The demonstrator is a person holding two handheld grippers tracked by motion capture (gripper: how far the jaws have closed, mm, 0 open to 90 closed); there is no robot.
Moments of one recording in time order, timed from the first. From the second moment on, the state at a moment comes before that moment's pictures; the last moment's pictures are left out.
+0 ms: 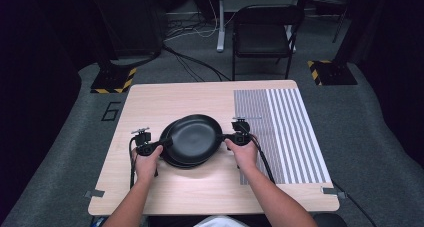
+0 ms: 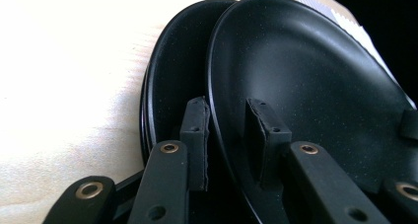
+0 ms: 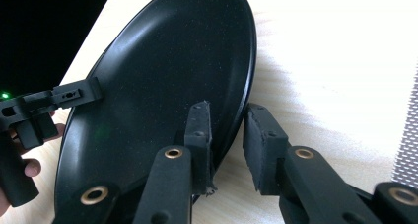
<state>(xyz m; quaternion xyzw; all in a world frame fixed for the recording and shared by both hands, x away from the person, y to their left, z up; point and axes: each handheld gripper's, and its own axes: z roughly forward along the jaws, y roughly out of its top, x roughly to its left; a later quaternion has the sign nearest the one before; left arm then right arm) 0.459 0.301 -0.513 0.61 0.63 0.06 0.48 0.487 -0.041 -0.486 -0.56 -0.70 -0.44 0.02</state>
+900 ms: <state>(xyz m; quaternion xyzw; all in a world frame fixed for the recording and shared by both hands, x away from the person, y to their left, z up) 0.459 0.297 -0.512 0.60 0.64 0.04 0.48 0.485 -0.043 -0.494 -0.57 -0.69 -0.45 0.04</state>
